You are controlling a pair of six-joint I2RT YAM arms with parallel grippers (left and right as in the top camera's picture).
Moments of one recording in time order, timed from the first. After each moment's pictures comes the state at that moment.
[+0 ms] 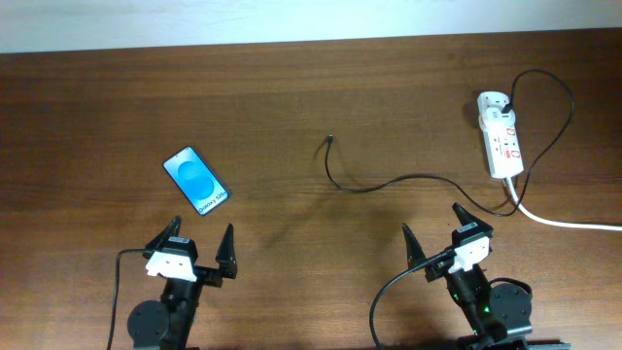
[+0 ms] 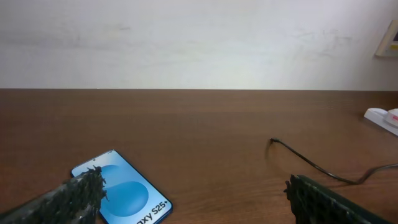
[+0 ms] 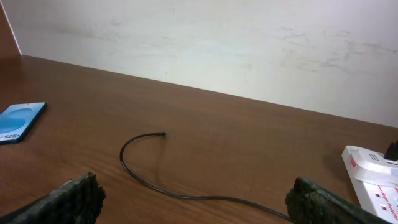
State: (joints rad) left arm 0.02 0.01 0.01 -0.06 0.24 -0.07; right arm 0.12 0.01 0.01 -0.06 -0.21 -0.06
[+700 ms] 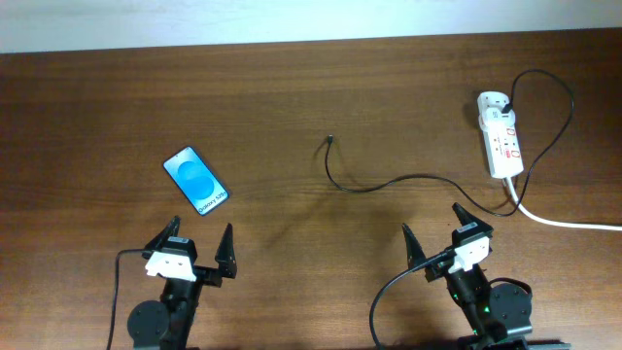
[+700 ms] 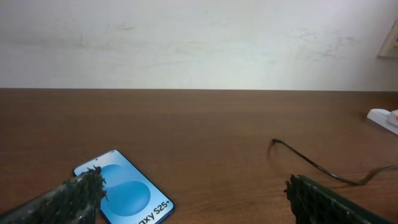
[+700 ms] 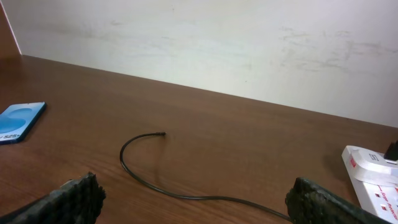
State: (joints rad) left arm 0.02 0.01 0.01 -0.06 0.23 -0.07; right arm 0.12 0.01 0.01 -0.06 -0.21 -0.06
